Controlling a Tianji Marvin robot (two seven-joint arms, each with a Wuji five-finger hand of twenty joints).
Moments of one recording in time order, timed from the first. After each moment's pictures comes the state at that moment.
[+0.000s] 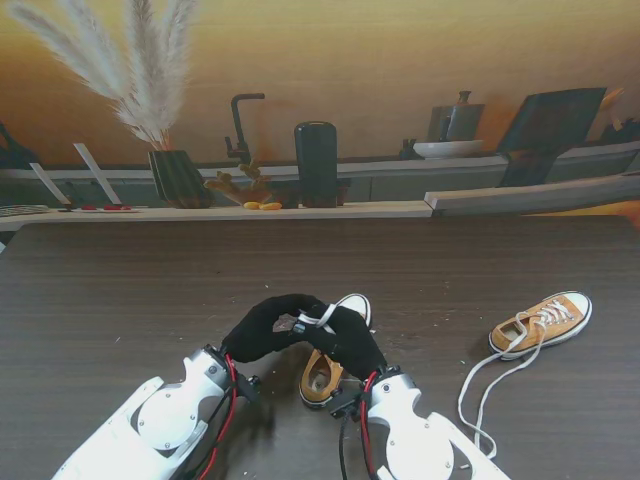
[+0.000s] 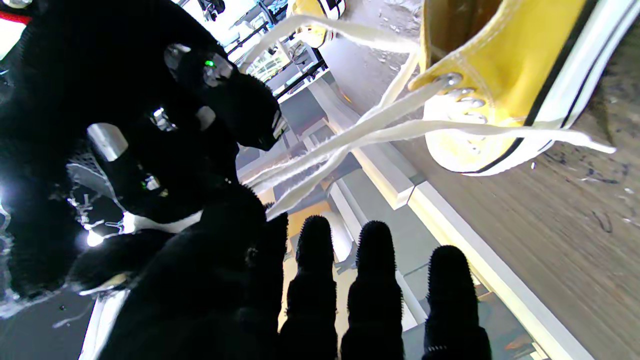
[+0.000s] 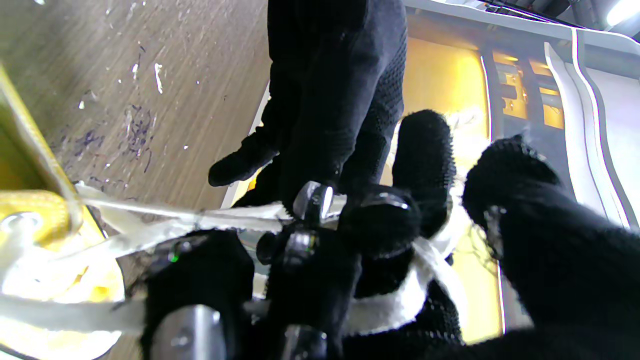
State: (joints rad) left arm 1.55 -1.14 -1.07 -1.45 0.19 -0.58 0.03; right arm -1.73 -1.24 0.94 -1.75 -0.07 -0.17 -0.32; left_hand 0.96 -0.30 0.30 0.04 0.60 0.01 0.52 0.45 0.60 0.04 0.36 0.54 0.51 0.13 0.40 0.56 0.13 0.30 0.77 0.67; right_hand 0.40 -0.62 1.11 -0.33 1.03 -0.14 0.95 0.12 1.29 -0.13 1.21 0.89 1.32 -0.19 1.71 1.53 1.18 0.28 1.81 0.97
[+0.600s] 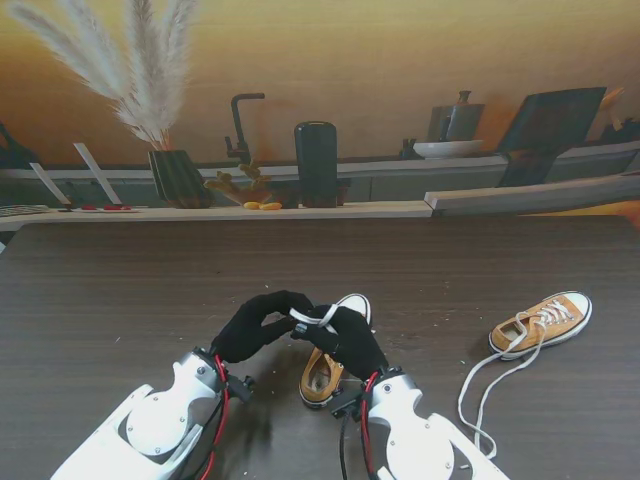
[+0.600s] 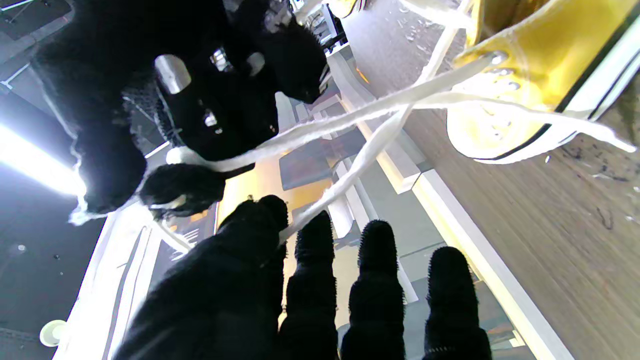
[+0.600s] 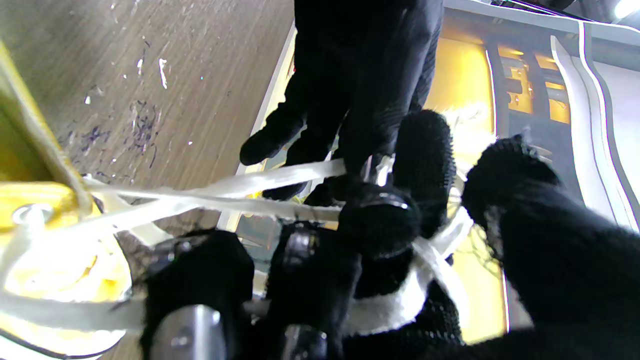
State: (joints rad) left arm 1.62 -1.14 -1.13 -1.52 0.06 -0.55 -0.02; right arm -1.73 -1.24 0.94 -1.75 -0.07 -0.16 -0.33; left_hand 0.99 -0.22 0.36 0.01 0.59 0.01 0.89 0.84 0.65 0.04 0.37 0.70 0.51 0.15 0.41 0.56 0.11 0.30 0.78 0.67; right_hand 0.40 -0.62 1.11 -0.33 1.03 -0.14 0.95 0.12 1.29 -0.13 1.21 0.89 1.32 -0.19 1.71 1.53 1.18 0.28 1.81 0.97
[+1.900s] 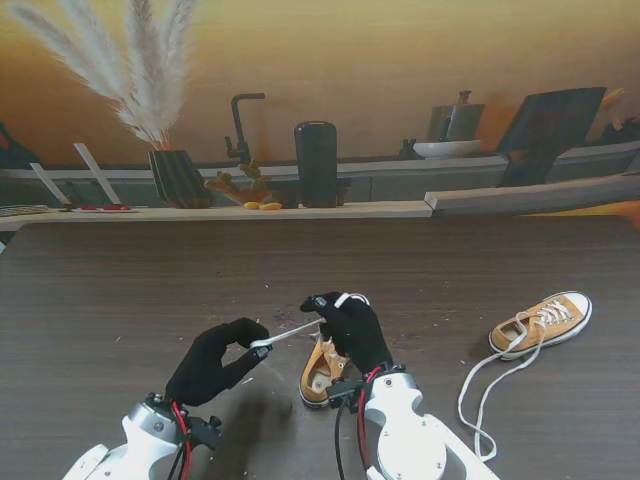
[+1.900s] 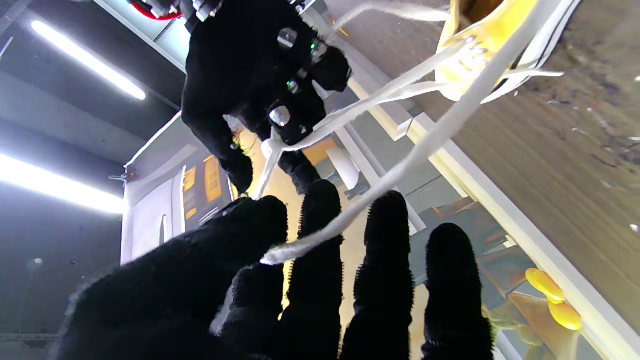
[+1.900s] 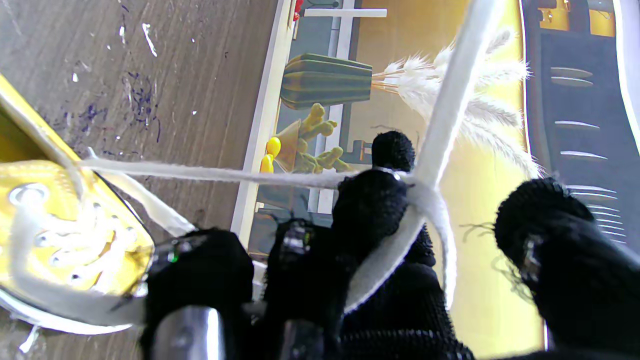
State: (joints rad) left arm 1.99 -1.15 -1.36 -1.83 0.33 -0.57 0.16; right arm -1.75 -1.28 0.95 -1.78 0.02 -0.07 -0.46; left_hand 0.78 -0.35 0.71 0.05 0.60 0.02 1.00 0.93 0.86 0.08 0.45 0.91 0.69 0.22 0.61 0.61 0.25 0.33 1.07 0.68; right_hand 0.22 -0.44 1.03 -0.18 0.90 0.01 0.64 0.33 1.25 -0.08 1.14 0.79 1.30 -0.16 1.71 1.53 1.18 0.28 1.81 0.97
